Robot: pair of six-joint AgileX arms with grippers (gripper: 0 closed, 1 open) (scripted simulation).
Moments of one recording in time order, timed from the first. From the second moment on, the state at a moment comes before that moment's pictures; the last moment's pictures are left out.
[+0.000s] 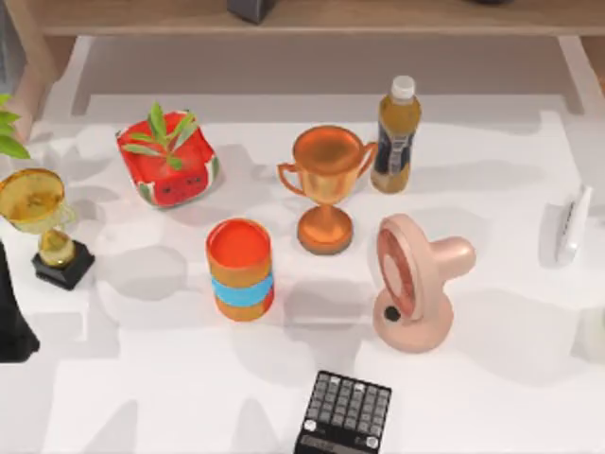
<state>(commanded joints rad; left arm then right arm) 0.00 0.00 0.00 0.00 0.00 0.00 -0.64 2.11 0.61 1.50 -0.61 -1.55</state>
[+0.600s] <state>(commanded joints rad) 0.00 0.00 0.00 0.00 0.00 0.00 -0.71 2.06 0.48 1.58 -0.67 -1.55</state>
